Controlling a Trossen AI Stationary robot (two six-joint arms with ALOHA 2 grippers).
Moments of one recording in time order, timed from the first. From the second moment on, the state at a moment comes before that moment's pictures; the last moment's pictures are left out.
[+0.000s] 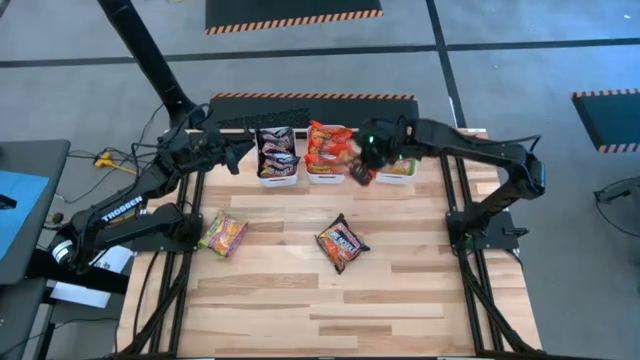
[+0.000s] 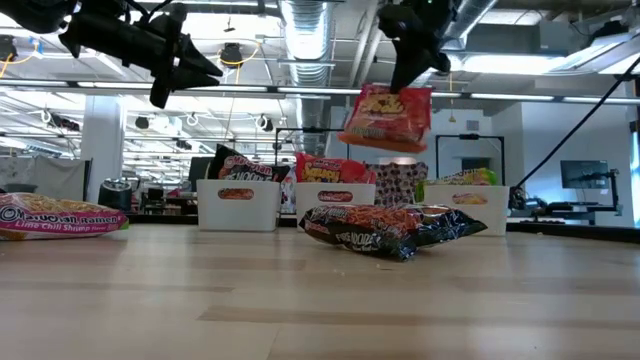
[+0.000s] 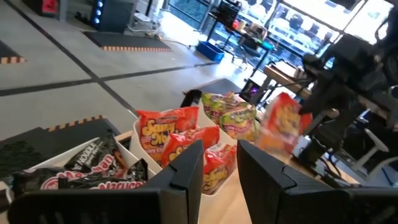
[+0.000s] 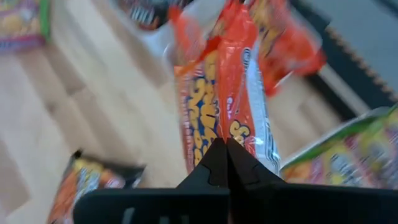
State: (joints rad) left arm 0.80 0.71 0.51 0.14 0.25 -0.42; right arm -0.30 1.52 1.51 -0.96 0.16 0.31
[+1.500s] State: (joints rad) left arm 0.80 0.71 0.51 0.14 0.09 -0.43; right arm -0.65 1.87 1.54 -0.44 -0.11 -0.13
